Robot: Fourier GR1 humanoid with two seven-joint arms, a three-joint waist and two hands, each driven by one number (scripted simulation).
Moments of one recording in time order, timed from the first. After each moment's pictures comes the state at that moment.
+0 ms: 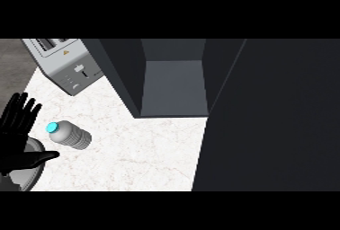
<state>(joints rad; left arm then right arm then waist) -0.04 0.23 0.40 -1.44 0.29 -0.30 -0.06 0.03 -0.15 0.46 -2.51 0.04 -0.21 0.53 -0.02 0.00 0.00</state>
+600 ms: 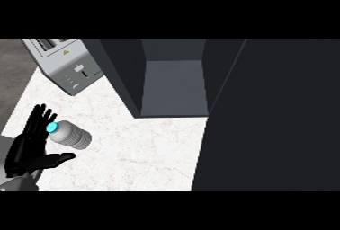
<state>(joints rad) -0.12 0.24 0.39 -1.04 0.16 -0.33 -0.36 -0.02 -0.17 0.46 -2.51 0.04 -0.24 0.57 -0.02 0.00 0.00</state>
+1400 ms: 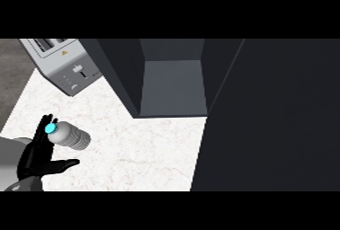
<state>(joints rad) -0.25 0.31 0.41 -0.54 0.08 -0.39 -0.70 -0.02 -0.21 0.50 -2.51 0.05 -0.28 0.56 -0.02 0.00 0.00</state>
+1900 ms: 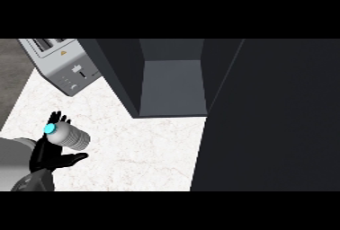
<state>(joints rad) -0.37 0.31 0.42 -0.34 0.08 -0.37 -0.77 -0.01 -0.23 0.47 -2.50 0.05 -0.28 0.52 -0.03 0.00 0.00</state>
